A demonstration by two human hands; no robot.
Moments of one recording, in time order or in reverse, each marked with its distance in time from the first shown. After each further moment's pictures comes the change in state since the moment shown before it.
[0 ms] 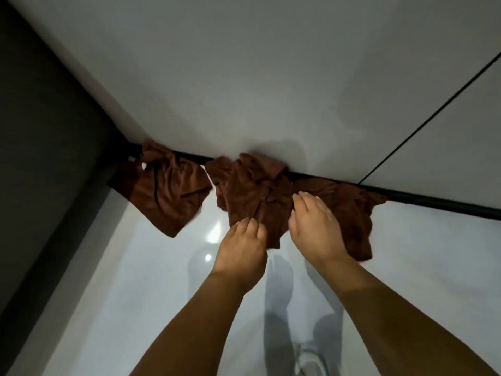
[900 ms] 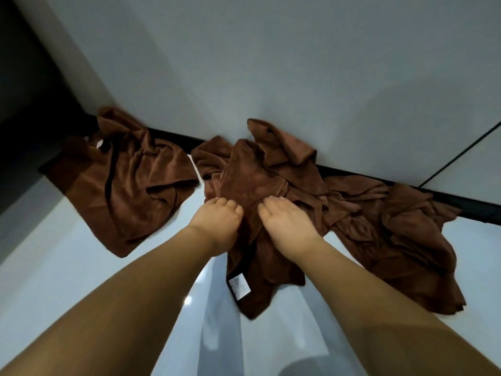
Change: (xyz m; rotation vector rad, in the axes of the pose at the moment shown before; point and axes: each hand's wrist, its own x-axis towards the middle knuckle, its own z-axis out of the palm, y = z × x) left_hand 0.158 -0.115 0.189 0.251 0.060 -0.001; right_hand 0.065 0.008 0.251 -0.219 -0.119 -0.414
